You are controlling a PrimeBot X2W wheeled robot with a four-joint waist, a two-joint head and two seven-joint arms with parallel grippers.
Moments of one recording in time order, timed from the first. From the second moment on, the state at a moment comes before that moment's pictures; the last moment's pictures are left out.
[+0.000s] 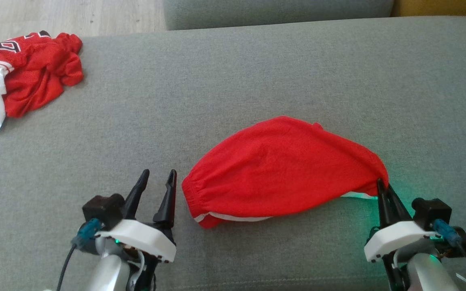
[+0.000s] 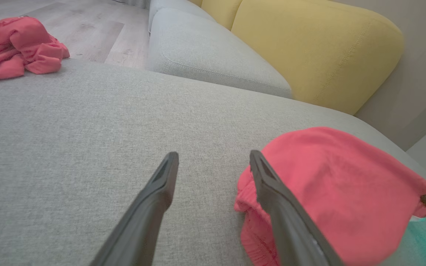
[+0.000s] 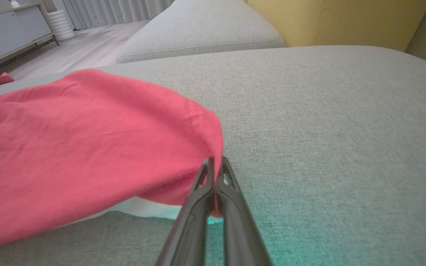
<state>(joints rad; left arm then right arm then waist) -0.13 0.05 -0.27 0.38 -0.35 -0.11 -0.25 -0.16 -0.05 -0.03 0.61 0.06 0.12 -0.25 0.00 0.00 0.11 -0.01</state>
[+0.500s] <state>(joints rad) -0.12 0.05 -0.27 0.35 -0.36 -0.11 -0.25 -0.16 -0.05 -0.08 0.48 0.05 0.12 -0.25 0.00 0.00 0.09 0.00</state>
